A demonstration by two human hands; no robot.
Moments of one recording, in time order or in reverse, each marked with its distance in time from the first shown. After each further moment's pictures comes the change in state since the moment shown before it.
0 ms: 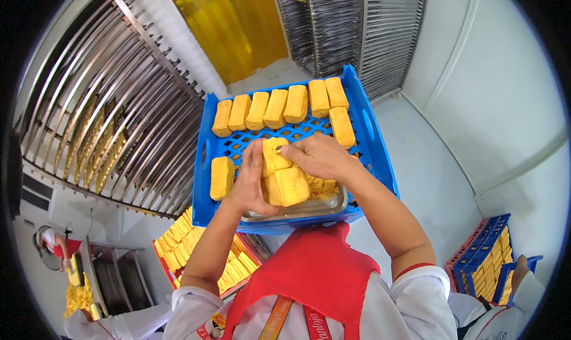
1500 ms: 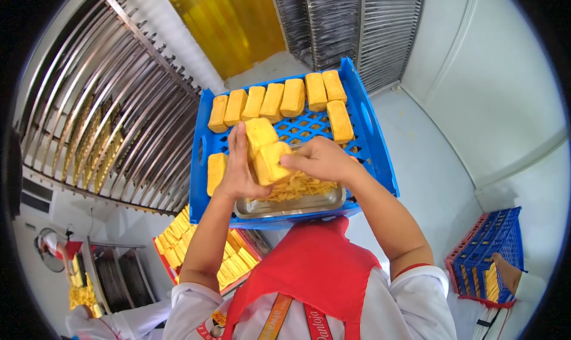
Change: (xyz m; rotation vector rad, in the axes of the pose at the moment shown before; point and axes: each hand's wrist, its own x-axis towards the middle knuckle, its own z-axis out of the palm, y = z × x) left_hand 0.012 -0.014 -0.008 0.062 0.067 -0.148; right_hand -0.015 0.011 0.001 0.064 -0.129 -0.009
